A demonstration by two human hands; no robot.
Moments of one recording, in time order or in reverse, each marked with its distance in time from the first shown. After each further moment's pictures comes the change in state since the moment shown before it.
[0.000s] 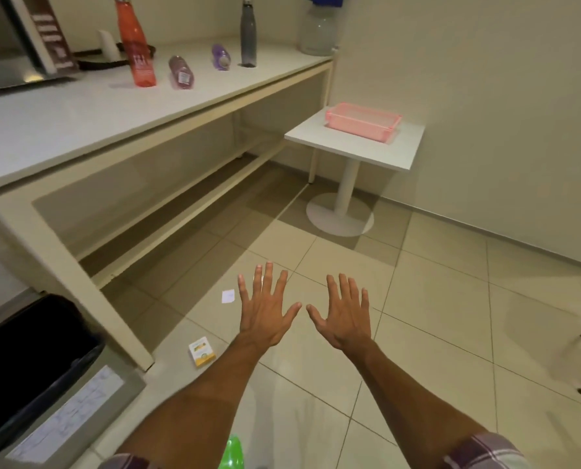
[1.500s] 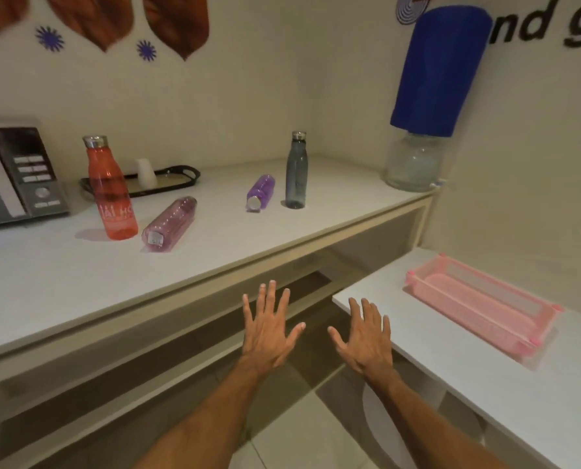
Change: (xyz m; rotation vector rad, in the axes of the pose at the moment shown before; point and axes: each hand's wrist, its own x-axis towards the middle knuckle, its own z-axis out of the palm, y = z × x) left_hand 0.790 -0.048 -0.076 -0.003 0.239 -0.375; right_hand 0.869 0.039 -0.081 0.104 0.104 -0.346
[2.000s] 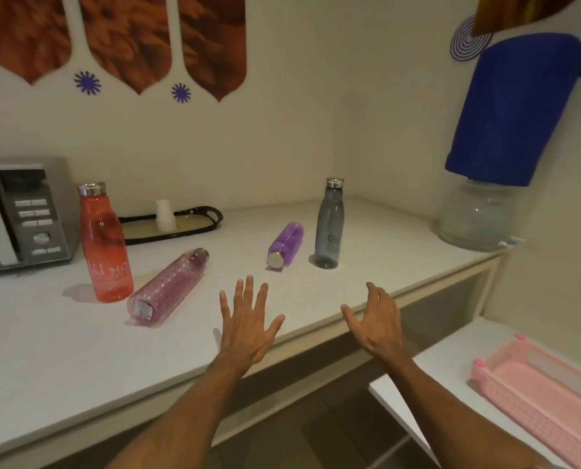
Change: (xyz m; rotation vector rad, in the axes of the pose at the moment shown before) left_hand 0.216 -0.097 -0.010 0.074 0.182 -0.195; right_hand 0.270 -0.055 -0.015 0.291 0.142 -0.098
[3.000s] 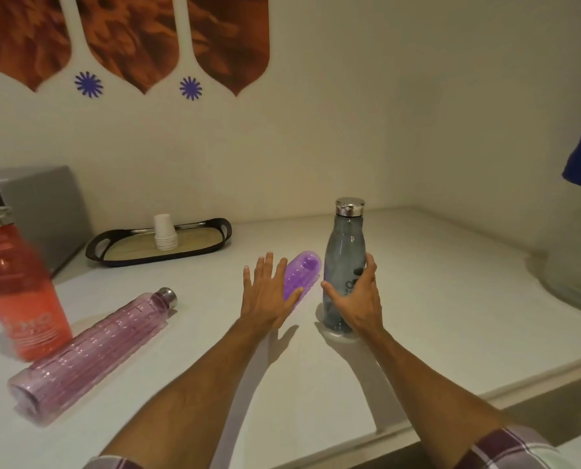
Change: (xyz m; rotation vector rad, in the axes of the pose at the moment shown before) left_hand 0.285 0.052 0.079 -0.042 0.000 -0.165; right_hand 0.306 0.003 0.110 0.600 -0.047 -0.147
